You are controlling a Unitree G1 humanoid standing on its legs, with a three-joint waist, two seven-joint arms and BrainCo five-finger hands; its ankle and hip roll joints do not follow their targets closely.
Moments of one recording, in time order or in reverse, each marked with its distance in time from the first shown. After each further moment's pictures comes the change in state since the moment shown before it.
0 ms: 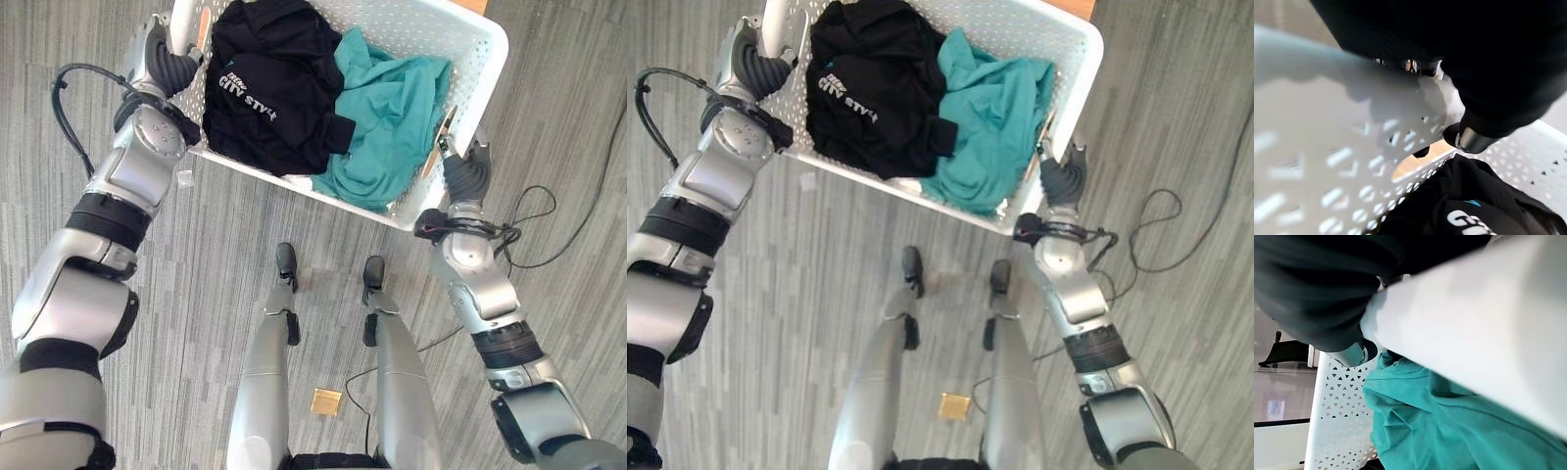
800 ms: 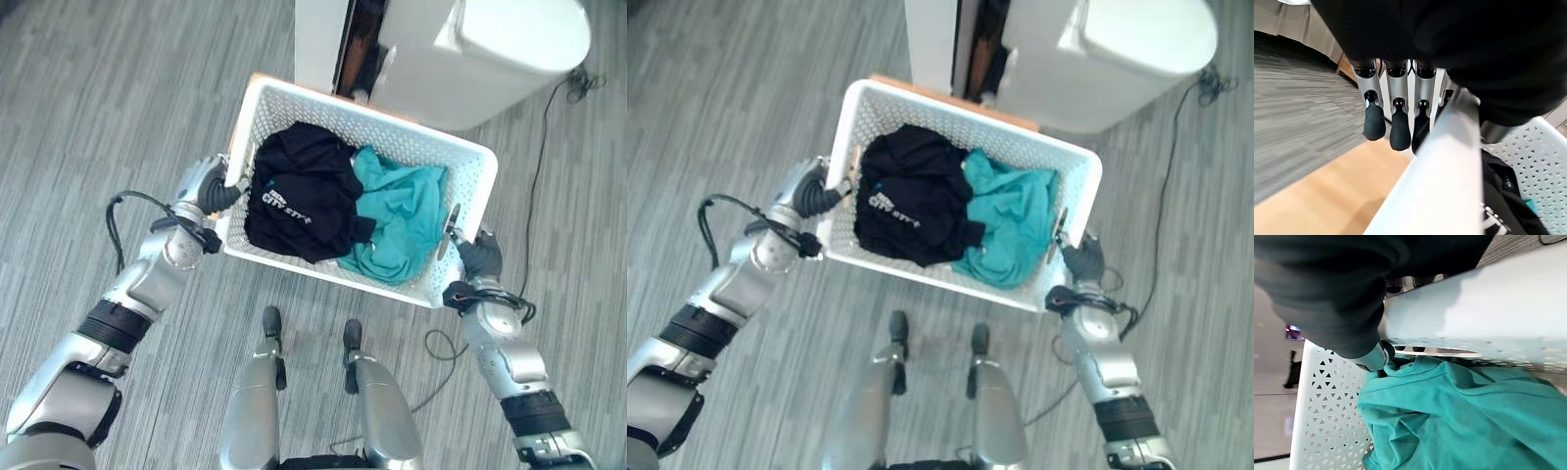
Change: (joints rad) left arm 0.529 -0.045 0.084 -0.363 0.156 -0.106 -0.165; right arm 0.404 -0.038 -0.162 0.008 0.165 -0.003 0.250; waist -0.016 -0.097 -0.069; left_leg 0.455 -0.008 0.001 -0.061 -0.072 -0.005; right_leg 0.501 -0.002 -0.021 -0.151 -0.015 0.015
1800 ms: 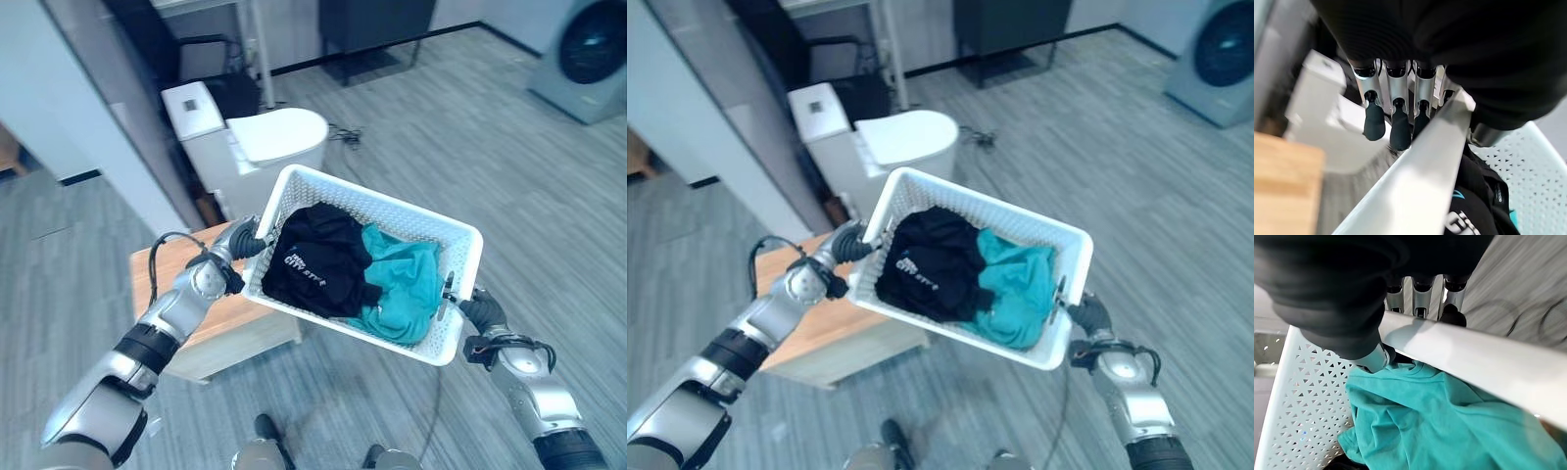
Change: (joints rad) left arm 0.111 -0.100 -0.051 0.119 -0.087 -0.001 -0.144; right arm 0.169 -0.088 0.011 0.080 -0.069 0.161 0.216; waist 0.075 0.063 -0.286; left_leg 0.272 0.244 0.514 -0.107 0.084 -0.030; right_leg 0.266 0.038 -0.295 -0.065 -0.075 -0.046
